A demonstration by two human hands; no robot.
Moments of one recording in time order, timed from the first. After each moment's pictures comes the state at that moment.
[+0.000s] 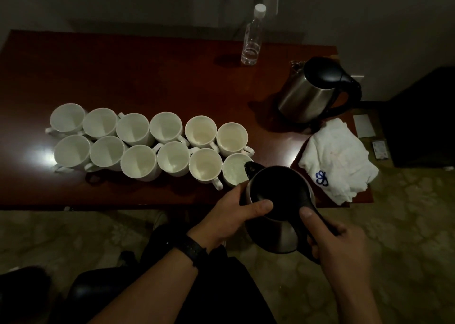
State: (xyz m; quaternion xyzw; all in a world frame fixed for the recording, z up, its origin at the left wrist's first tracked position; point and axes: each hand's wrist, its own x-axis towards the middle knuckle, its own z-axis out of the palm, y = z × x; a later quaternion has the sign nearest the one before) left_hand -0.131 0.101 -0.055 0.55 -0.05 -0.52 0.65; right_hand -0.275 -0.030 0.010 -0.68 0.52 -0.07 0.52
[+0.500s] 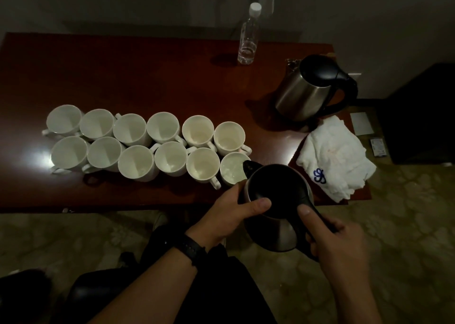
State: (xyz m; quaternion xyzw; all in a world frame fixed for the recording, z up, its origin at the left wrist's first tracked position) left_hand -0.132 0.100 -0.056 0.55 -0.07 -0.53 0.64; right_hand -0.275 -0.030 0.011 -0.68 0.50 -0.09 0.52
